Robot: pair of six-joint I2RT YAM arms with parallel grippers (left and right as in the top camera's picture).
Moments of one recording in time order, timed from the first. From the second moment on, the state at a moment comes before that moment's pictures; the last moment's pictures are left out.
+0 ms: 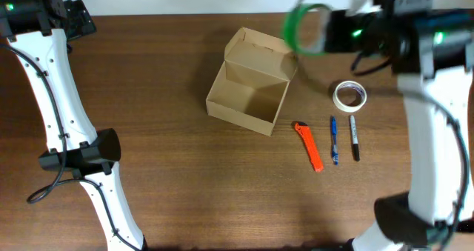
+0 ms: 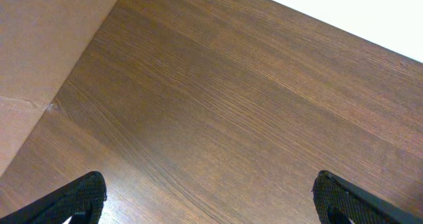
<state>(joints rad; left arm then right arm) 0.18 2.38 3.07 -1.68 -0.33 -0.23 0.23 1.79 2.37 -1.40 -0.11 0.15</state>
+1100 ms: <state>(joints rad) 0.18 2.38 3.07 -1.68 -0.33 -0.23 0.47 2.30 2.34 -1.27 0.02 -0.01</state>
